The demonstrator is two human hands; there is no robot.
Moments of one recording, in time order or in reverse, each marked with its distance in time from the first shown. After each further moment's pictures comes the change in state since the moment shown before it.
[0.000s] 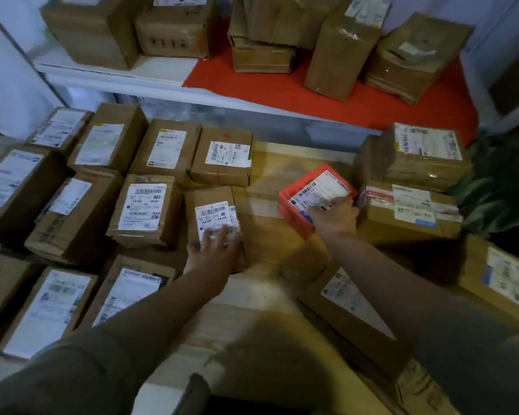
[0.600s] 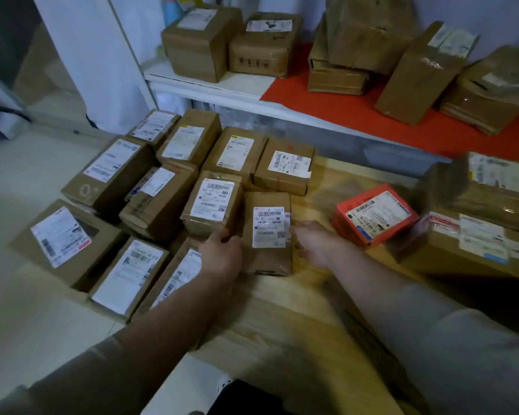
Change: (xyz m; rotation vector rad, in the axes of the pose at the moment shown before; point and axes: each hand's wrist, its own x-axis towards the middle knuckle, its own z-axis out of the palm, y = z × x) left_hand -0.082 -0.029 -0.043 -1.593 0.311 -0.707; right_hand -0.081 -0.054 0.075 0.161 -0.693 0.093
